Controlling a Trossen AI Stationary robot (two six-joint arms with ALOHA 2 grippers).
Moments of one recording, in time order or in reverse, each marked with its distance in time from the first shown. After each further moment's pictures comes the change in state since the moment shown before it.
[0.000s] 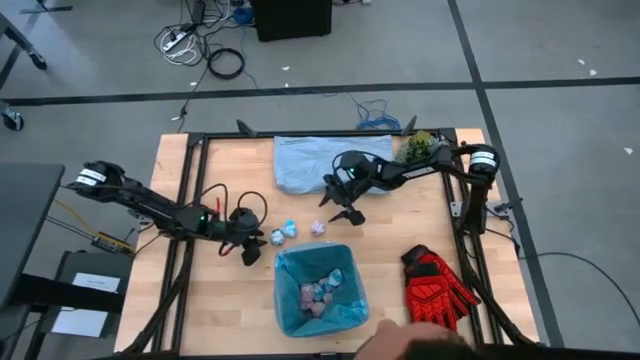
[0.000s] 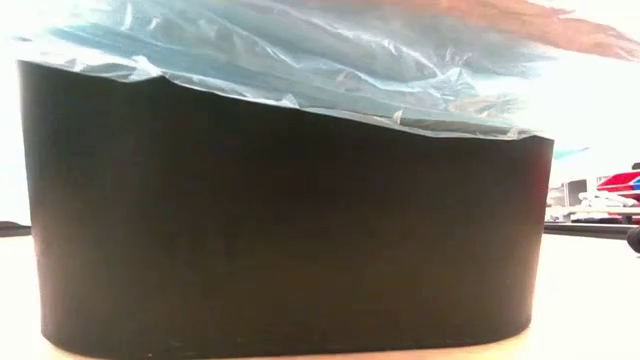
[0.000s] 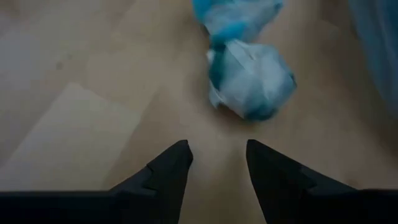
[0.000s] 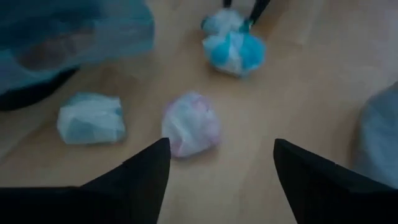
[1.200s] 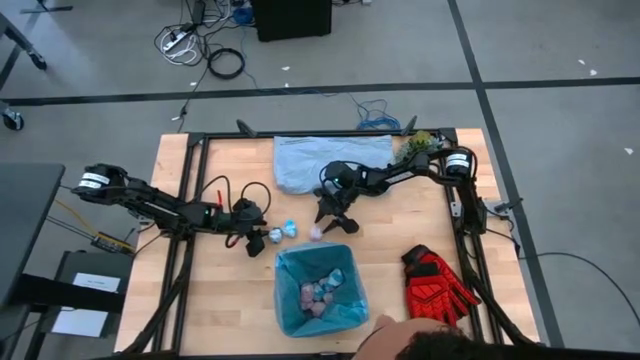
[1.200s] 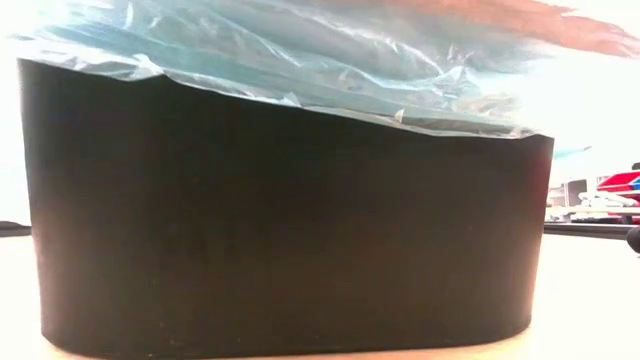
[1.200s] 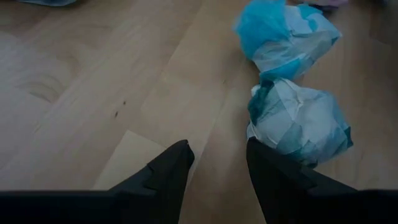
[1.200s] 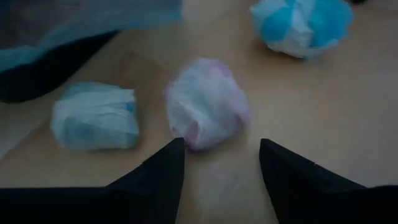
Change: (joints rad) left arm 0.129 0.054 -0.003 0.063 0.009 0.184; right arm 0.055 0.173 0.129 -0.024 -0.053 0.016
